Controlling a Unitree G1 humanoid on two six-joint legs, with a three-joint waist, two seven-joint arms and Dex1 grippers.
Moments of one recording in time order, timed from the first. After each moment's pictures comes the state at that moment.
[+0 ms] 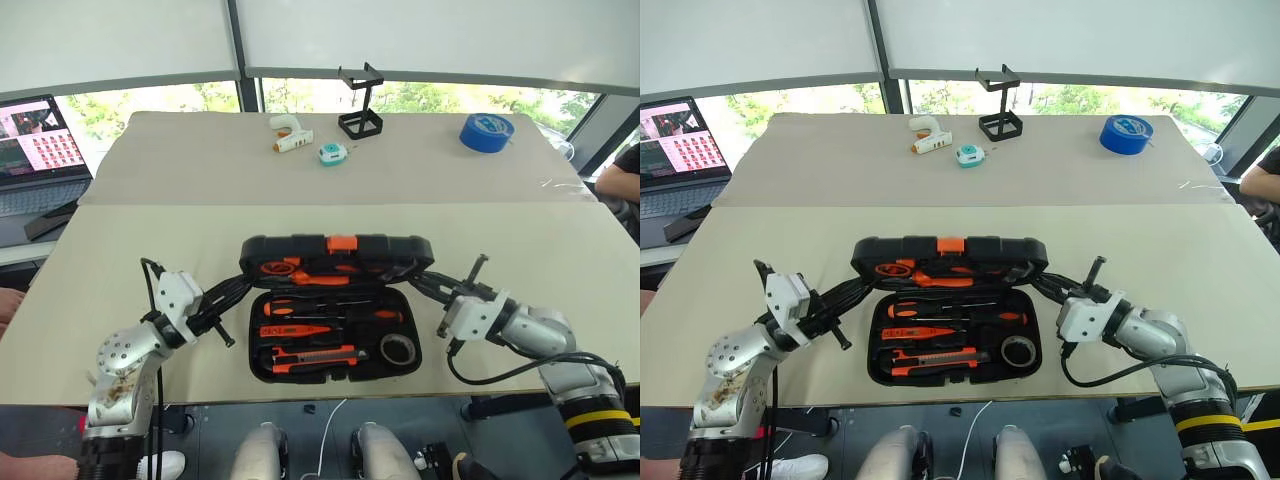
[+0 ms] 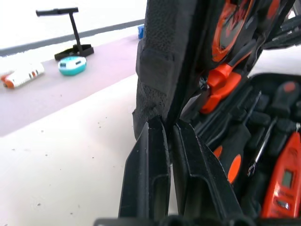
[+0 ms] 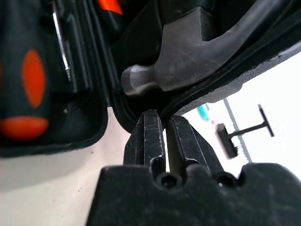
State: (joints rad) left arm 0.01 0.45 0.19 -0.06 -0.32 -0.19 -0.97; right arm -0.20 -0.76 0.05 0.33 -0.26 -0.88 0.53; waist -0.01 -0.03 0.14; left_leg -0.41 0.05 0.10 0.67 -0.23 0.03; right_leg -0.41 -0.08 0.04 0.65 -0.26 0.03
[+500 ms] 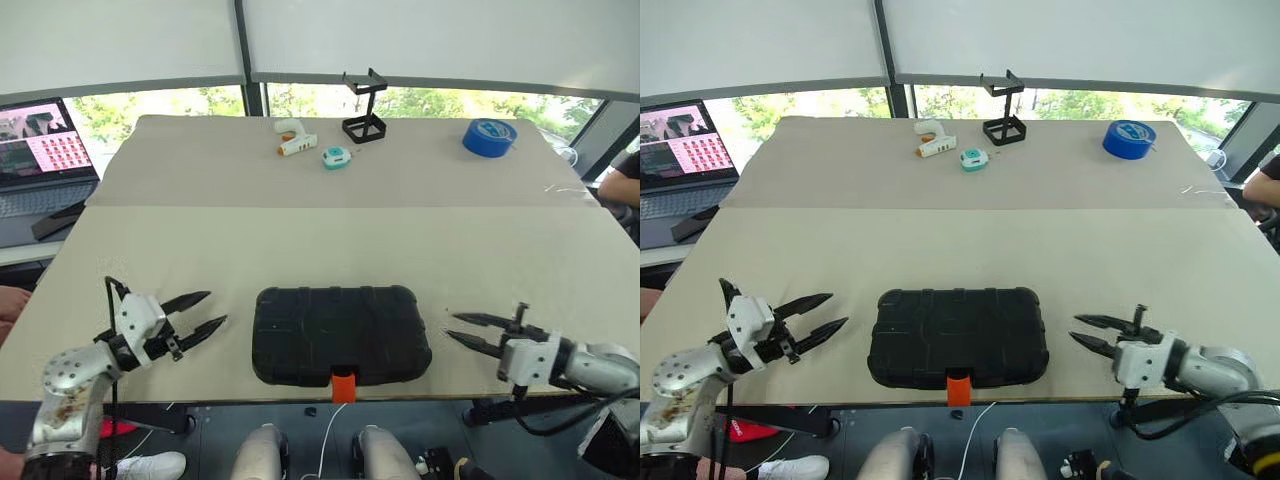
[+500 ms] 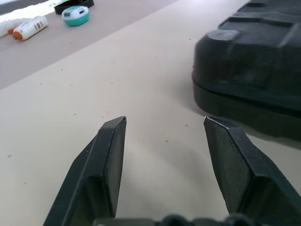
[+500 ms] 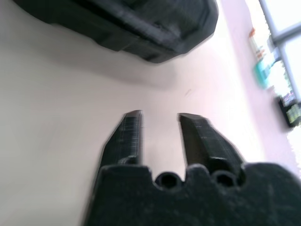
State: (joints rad) left arm -0.01 0.64 0.25 0.06 -0.41 -0.09 -1.02; right arm 0.07 -1.03 0.07 0.25 0.12 -0.84 0.75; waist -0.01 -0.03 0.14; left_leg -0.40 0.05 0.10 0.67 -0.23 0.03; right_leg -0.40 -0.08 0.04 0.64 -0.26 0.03
